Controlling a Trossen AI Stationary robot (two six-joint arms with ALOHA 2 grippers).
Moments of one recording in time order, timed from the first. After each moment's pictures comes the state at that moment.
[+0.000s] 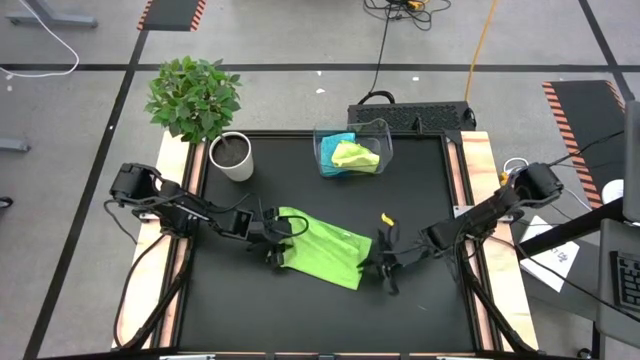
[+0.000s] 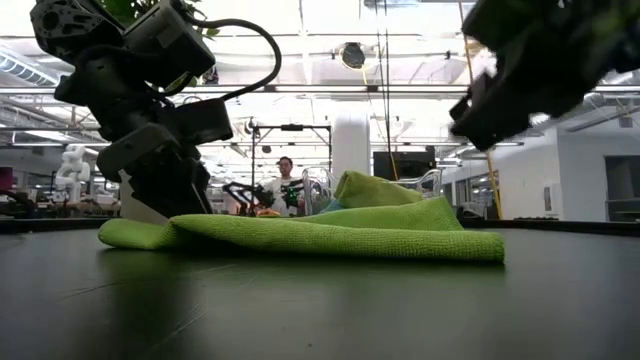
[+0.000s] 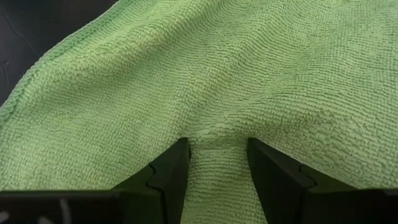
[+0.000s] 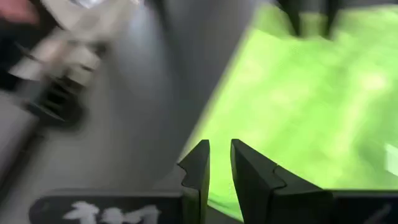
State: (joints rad) left arm -0.17 1.61 0.57 0.03 -0.10 -0.30; right arm 0.42 1.43 0.52 0.37 0.13 0.33
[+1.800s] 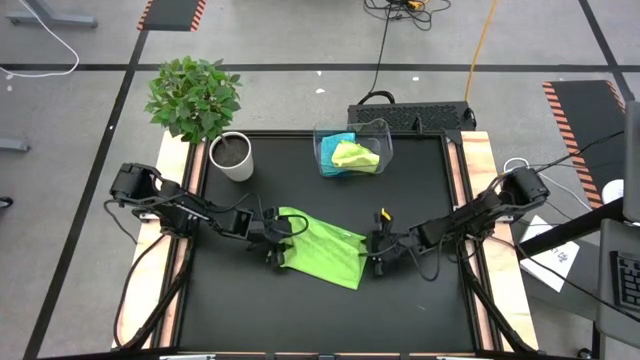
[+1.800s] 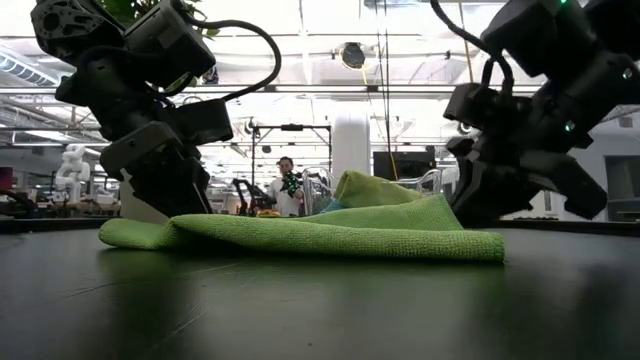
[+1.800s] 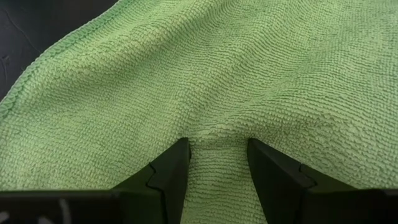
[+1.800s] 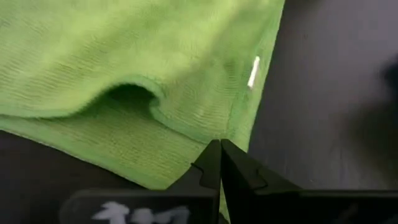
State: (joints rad) left arm -0.17 1.61 0.57 0.04 -0.10 -0.32; right arm 0.33 1.57 0.51 0.18 0.42 0.08
